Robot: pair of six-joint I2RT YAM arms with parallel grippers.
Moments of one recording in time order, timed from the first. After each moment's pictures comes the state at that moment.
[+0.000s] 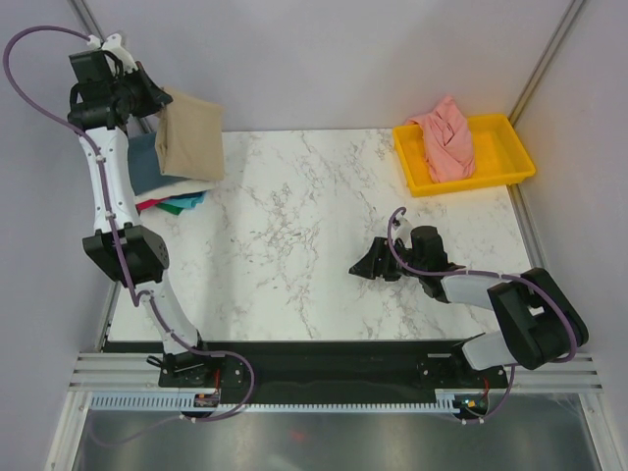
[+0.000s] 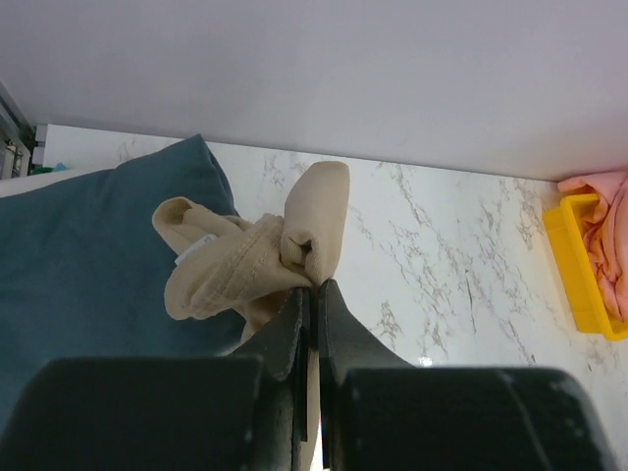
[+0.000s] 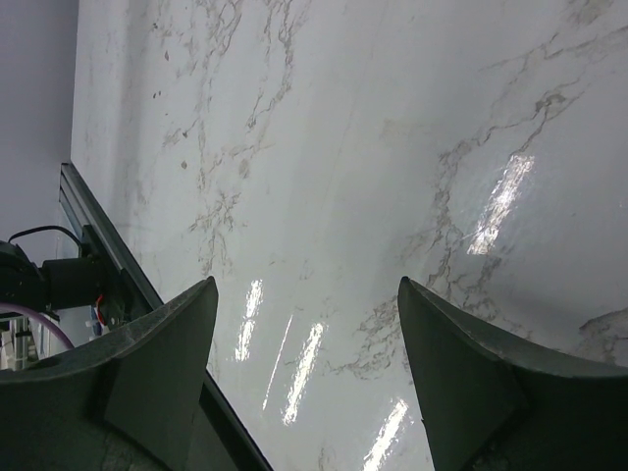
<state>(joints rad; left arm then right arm) 0.25 1.98 2.35 -0.78 0.42 -0.18 0.39 1.42 0.41 0.44 -0.57 0.62</state>
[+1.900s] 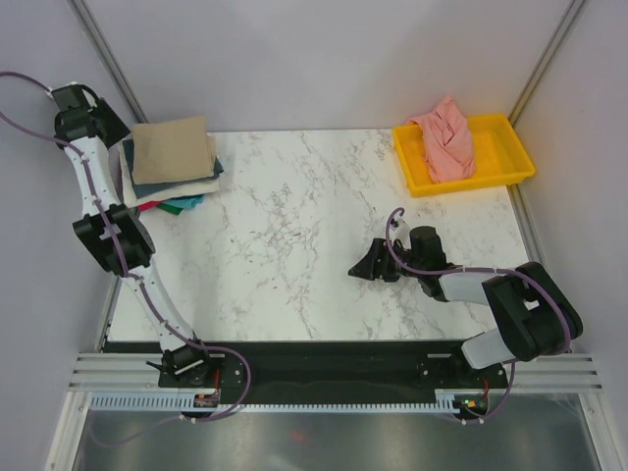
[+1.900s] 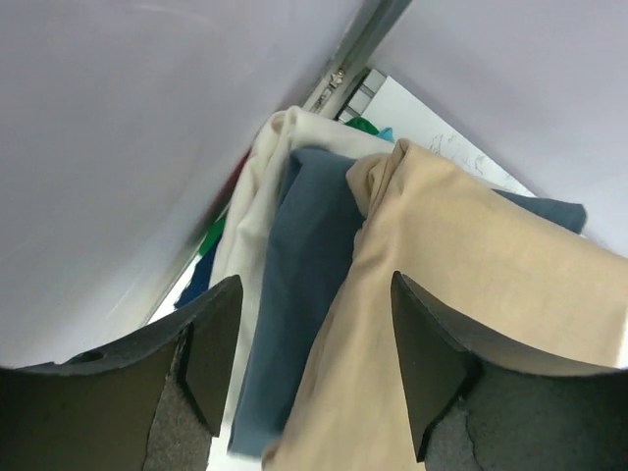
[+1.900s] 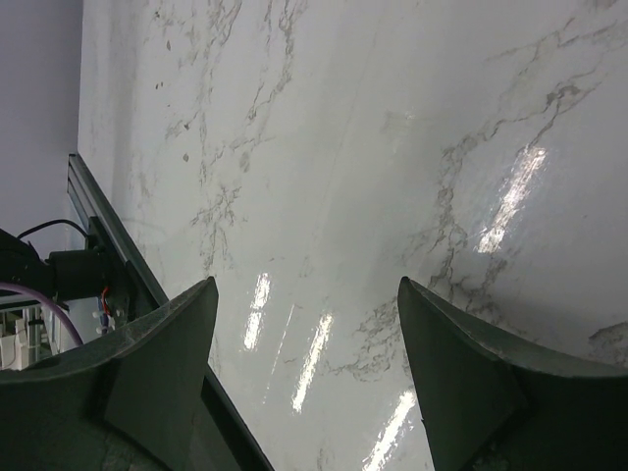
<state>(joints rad) 0.46 2.30 2.42 -0.73 0.05 -0.25 0.38 1.47 0.41 0.48 -0.61 0.63</state>
